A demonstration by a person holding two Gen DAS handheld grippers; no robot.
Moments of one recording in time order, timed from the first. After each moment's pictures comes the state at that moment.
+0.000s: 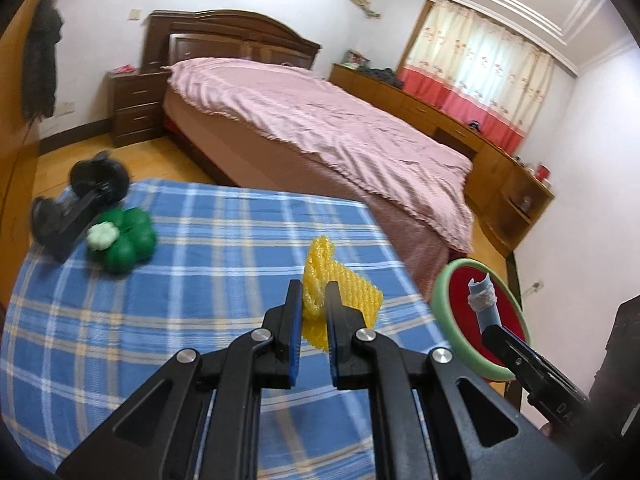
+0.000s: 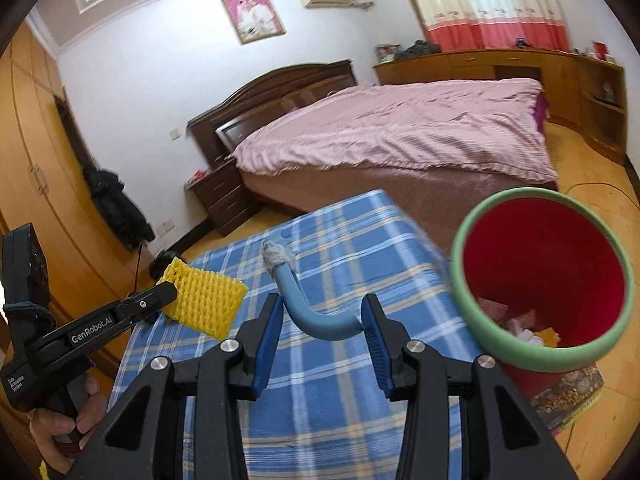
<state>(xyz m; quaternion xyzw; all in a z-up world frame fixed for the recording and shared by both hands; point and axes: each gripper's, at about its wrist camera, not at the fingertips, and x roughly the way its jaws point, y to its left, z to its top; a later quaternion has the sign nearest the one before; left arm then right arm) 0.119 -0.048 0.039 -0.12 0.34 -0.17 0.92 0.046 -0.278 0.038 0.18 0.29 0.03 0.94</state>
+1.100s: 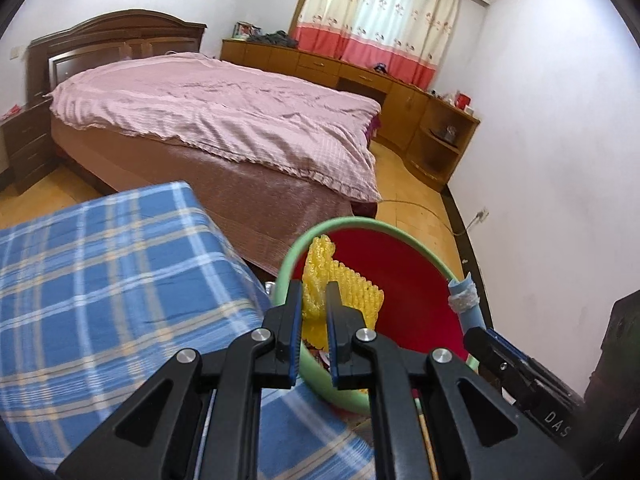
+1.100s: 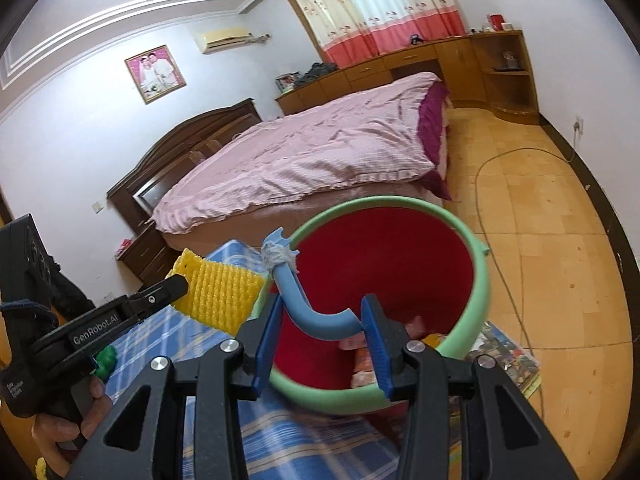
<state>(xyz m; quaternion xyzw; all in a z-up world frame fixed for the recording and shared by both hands) 0.142 -0.265 0.014 -0.03 0.35 -0.32 0.88 0.006 -0.441 0.004 0.25 0.26 -0.12 0.92</state>
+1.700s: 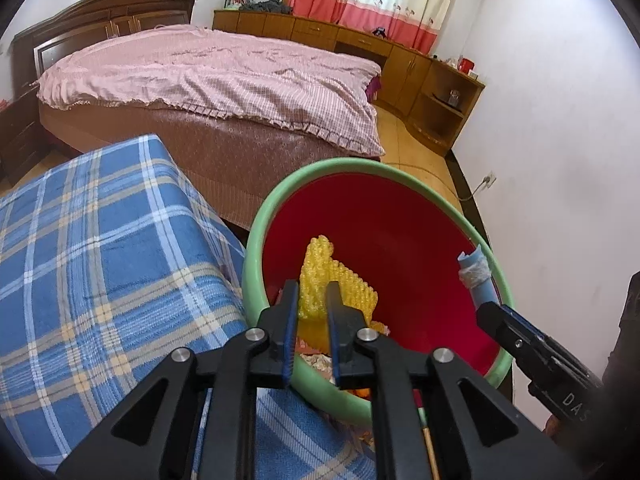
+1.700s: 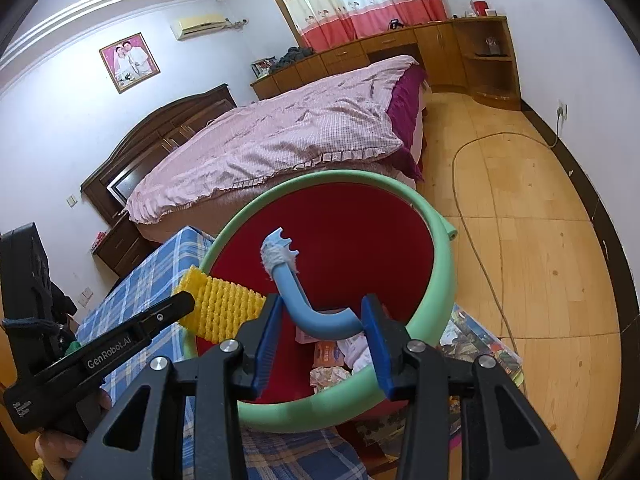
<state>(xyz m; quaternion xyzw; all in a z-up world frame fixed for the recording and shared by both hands) 0.151 -0.304 -0.036 0.00 0.41 -0.33 0.85 0.020 -0.473 -0.031 0.25 0.29 -0.15 0.91</state>
